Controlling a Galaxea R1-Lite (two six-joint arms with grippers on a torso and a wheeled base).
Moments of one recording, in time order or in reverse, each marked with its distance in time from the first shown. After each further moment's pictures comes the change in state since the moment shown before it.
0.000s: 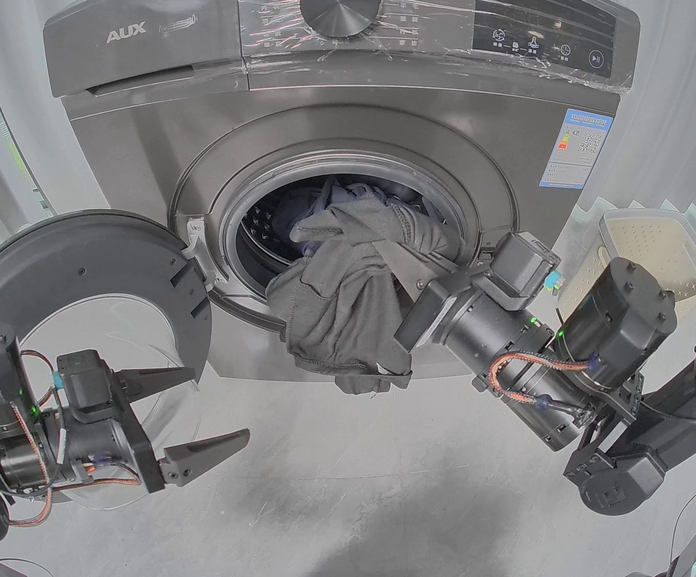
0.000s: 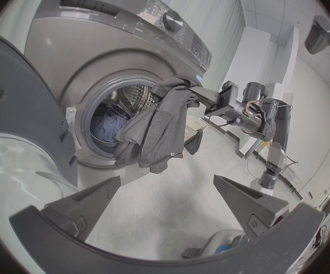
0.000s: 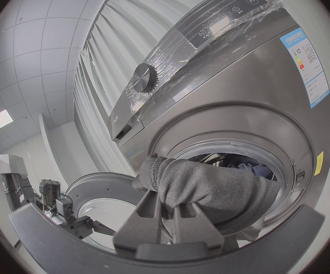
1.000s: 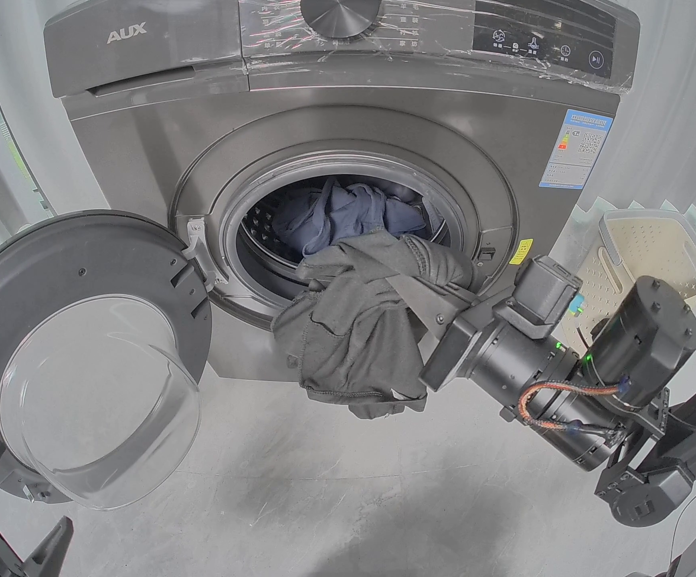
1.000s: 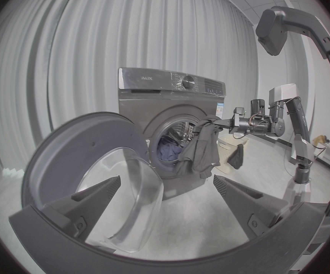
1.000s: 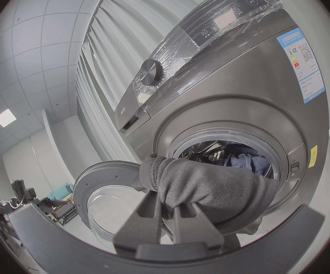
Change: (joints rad) left arm 0.419 -1.140 0.109 0.725 0.049 0.062; right arm 0.016 -0.084 0.115 0.048 0.031 0.007
